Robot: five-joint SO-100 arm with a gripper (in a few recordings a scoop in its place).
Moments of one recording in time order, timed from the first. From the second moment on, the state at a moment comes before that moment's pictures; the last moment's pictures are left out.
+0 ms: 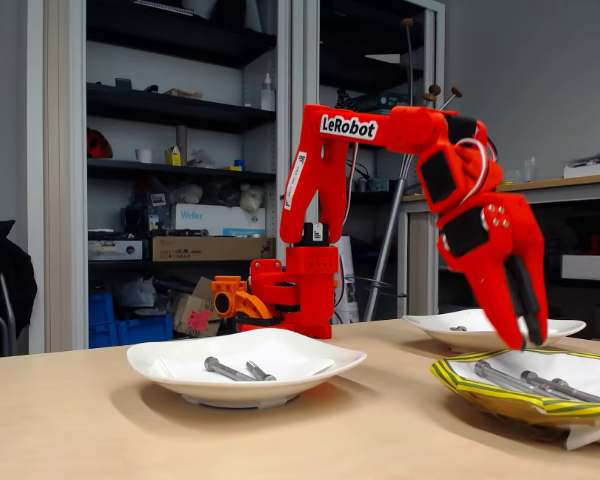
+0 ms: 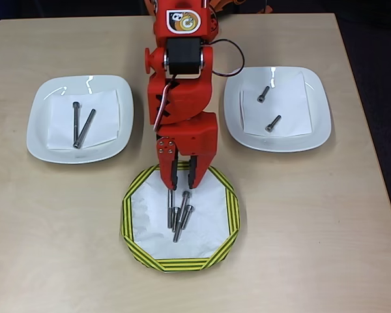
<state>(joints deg) -2.4 74.7 88.9 52.5 83.5</state>
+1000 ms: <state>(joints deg) 1.0 66.5 79.9 57.7 77.3</state>
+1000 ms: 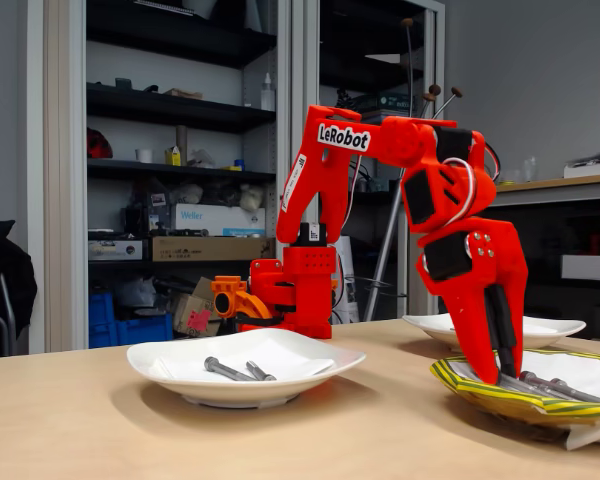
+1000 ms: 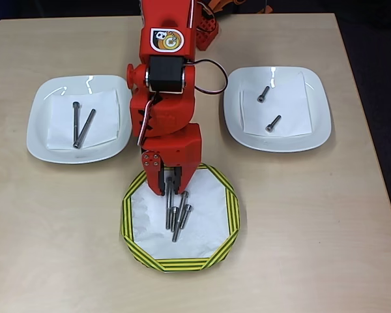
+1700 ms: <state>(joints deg) 1.2 62.8 73.9 63.7 76.9</state>
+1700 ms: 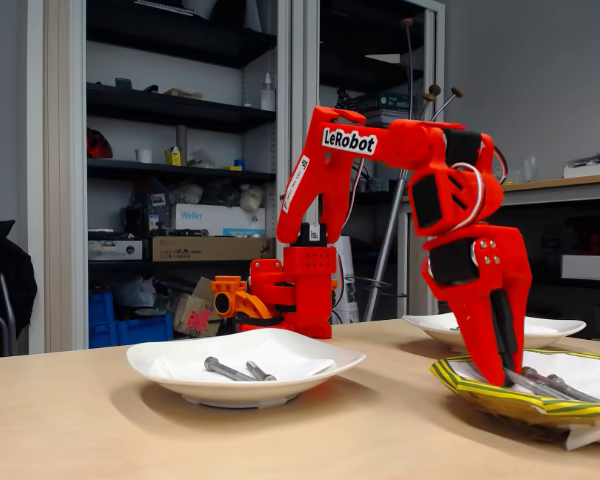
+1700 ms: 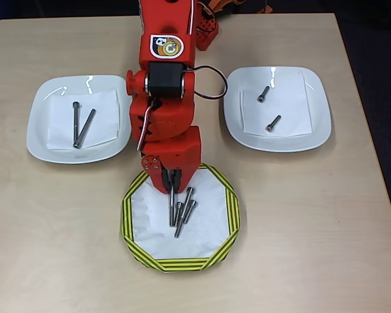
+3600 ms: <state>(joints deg) 5.6 83.9 92.4 54.6 70.3</state>
